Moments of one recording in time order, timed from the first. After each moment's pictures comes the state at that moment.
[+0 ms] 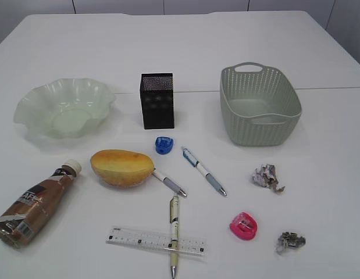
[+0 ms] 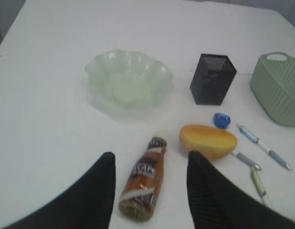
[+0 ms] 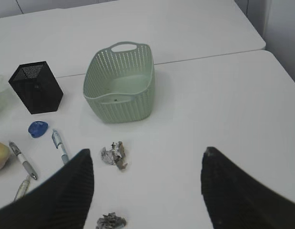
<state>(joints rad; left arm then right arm) 0.01 0.19 -0.58 -0.20 0.83 -0.03 0.03 0.21 -0.56 -0.01 0.80 0.12</state>
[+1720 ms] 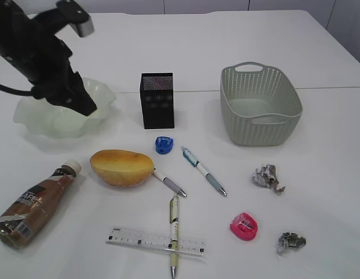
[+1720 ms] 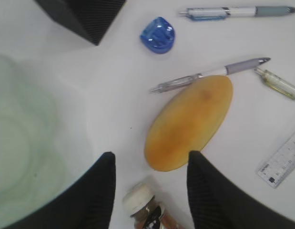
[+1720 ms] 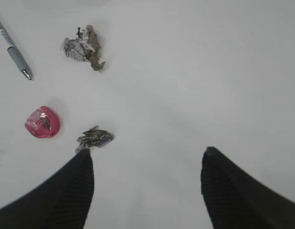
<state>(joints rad) -0.26 1.80 -1.46 -0.35 0.92 0.87 0.03 1.02 -0.80 0.04 0.93 0.12</state>
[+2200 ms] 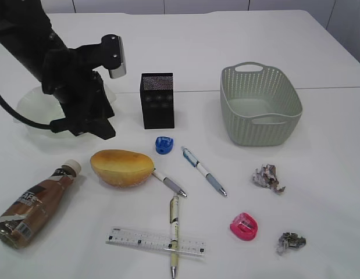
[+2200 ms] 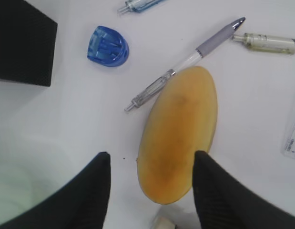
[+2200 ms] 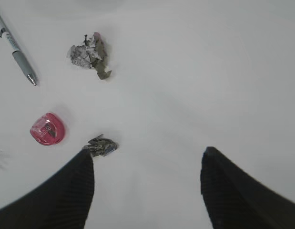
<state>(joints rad) -0.34 1.91 -1.46 -0.34 0.88 1.19 0.03 1.15 -0.92 0.06 0.98 0.08</state>
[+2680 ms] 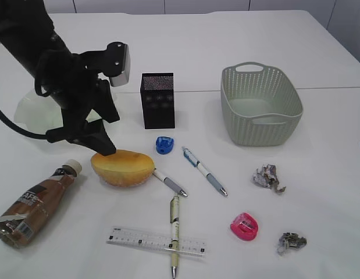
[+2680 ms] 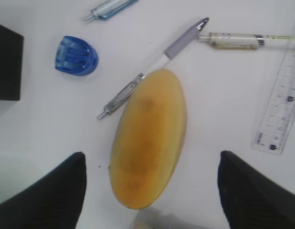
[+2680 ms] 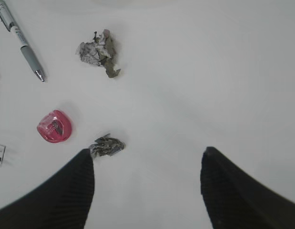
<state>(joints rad) -0.35 1.91 -1.46 -0.38 0.95 1.30 0.03 1.18 -0.93 0.09 0.97 0.03</state>
